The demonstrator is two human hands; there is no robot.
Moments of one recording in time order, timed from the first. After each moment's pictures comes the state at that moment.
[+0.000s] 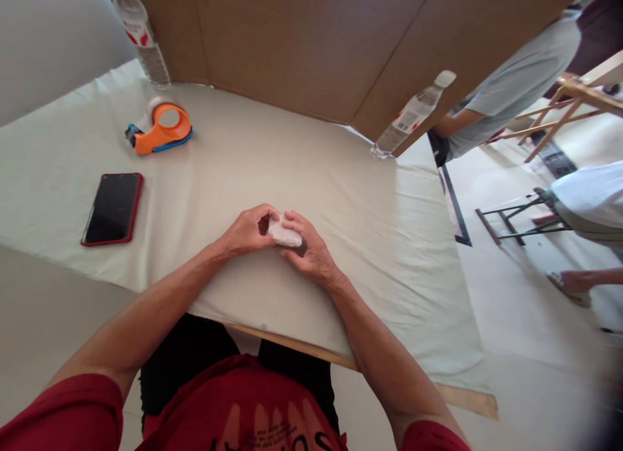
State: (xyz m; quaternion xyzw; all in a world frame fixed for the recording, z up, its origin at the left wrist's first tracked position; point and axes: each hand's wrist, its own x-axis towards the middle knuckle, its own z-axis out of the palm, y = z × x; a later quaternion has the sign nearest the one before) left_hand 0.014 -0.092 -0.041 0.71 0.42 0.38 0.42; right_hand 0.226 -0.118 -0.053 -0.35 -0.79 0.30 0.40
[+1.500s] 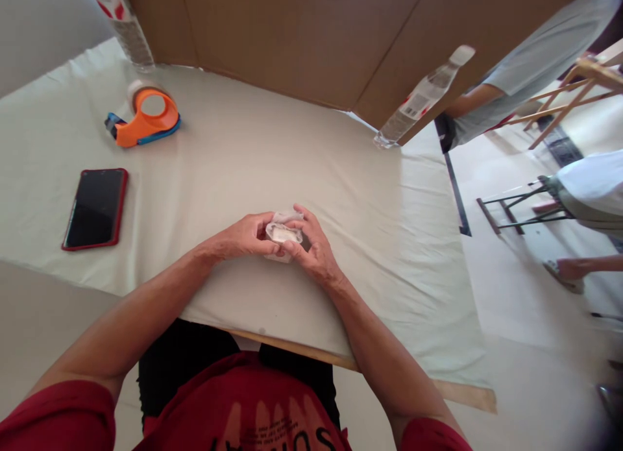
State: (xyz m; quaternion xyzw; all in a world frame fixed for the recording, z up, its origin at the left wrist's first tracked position) left_hand 0.013 -0.096 -0.027 0.58 0.34 0.25 0.70; right_hand 0.224 -0.124 -0.041 -0.45 -0.74 0.34 0.37
